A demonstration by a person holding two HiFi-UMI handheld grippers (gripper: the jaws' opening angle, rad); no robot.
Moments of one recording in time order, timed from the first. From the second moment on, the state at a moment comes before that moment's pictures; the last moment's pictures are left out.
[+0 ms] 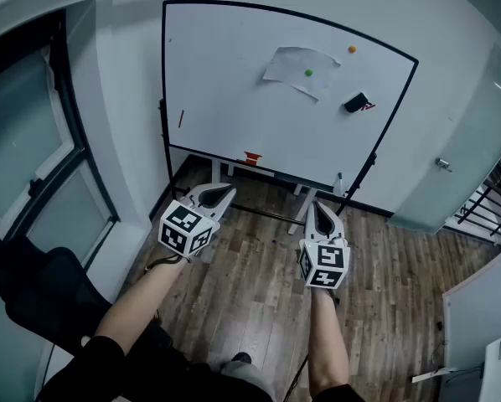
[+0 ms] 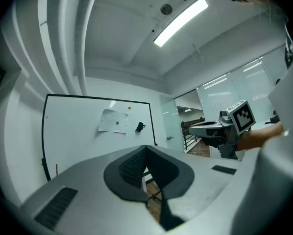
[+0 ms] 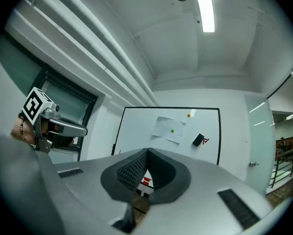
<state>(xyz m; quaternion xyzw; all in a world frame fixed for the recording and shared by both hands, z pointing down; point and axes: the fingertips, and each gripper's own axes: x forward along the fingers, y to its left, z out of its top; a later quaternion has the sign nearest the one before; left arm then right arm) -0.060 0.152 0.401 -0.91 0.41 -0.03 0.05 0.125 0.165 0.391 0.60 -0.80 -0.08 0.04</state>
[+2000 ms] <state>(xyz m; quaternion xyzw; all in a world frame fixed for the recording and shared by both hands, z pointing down) 0.043 -0.140 0.355 -0.88 0.47 -0.02 0.10 0.223 -0.133 0.351 0.56 -0.82 -0.13 0.00</state>
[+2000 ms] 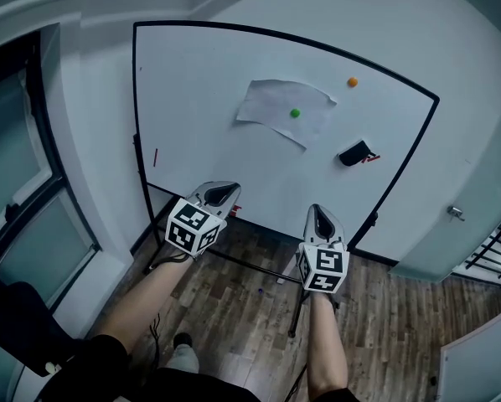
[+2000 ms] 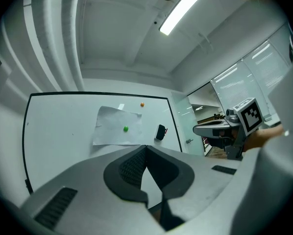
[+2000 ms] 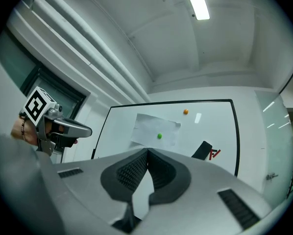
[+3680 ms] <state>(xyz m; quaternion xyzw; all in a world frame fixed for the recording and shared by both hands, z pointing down) -0.034 -0.433 0.336 -0.91 0.40 -0.01 0.12 0.139 -0.403 0.330 0.62 -0.77 -0.14 0.01</state>
